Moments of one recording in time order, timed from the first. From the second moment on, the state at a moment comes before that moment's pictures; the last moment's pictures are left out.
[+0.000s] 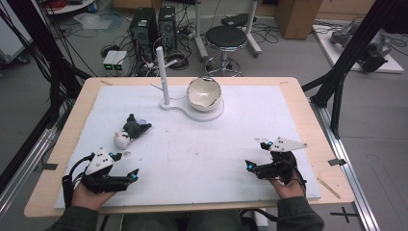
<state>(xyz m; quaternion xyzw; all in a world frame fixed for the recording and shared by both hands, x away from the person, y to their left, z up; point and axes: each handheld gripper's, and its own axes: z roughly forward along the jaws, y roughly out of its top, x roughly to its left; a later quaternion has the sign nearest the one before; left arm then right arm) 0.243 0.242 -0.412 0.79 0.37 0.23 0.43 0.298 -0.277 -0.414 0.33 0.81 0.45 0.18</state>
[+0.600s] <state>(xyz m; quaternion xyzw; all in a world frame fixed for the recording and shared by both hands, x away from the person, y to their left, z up) 0.250 0.237 -0.388 0.79 0.35 0.23 0.45 0.293 -0.279 -0.411 0.33 0.81 0.46 0.18</state>
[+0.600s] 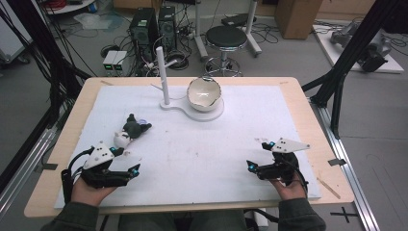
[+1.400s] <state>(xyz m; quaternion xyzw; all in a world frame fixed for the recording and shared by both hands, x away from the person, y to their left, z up) 0.308 0.261 -0.350 0.79 0.39 0.22 0.42 0.300 -0.275 -0.408 0.32 0.80 0.47 0.17</state>
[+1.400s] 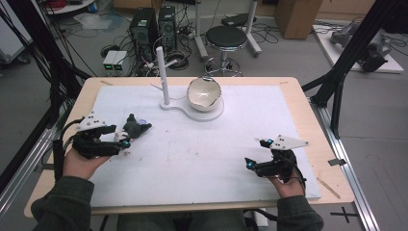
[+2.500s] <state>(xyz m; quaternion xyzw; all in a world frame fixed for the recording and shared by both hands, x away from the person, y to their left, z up) 0.389 0.258 -0.386 0.81 0.47 0.18 0.30 0.304 -0.273 -0.410 0.32 0.81 0.47 0.17</state>
